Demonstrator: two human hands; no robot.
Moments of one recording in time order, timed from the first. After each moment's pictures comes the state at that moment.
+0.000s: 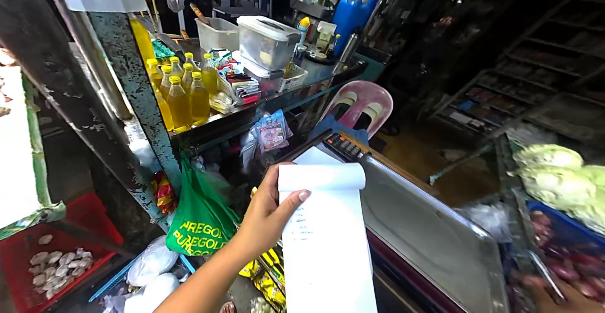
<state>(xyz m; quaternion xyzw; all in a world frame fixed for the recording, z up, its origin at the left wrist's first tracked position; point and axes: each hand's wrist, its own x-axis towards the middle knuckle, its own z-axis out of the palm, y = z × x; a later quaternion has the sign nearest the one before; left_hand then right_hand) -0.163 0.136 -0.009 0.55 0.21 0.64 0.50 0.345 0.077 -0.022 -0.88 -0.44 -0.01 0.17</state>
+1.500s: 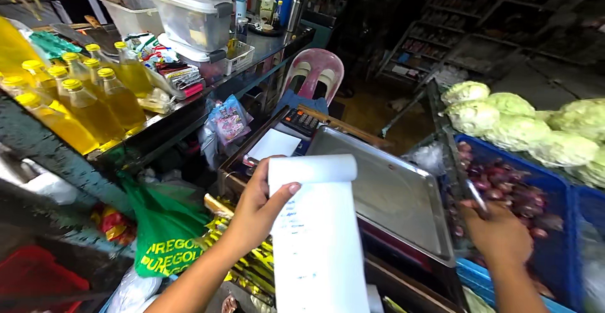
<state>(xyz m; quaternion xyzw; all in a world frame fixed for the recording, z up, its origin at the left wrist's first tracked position) -0.113 0.160 -0.018 0.57 0.19 0.56 0.57 0.336 0.081 -0.030 -0.89 -0.38 -0.04 0.23</state>
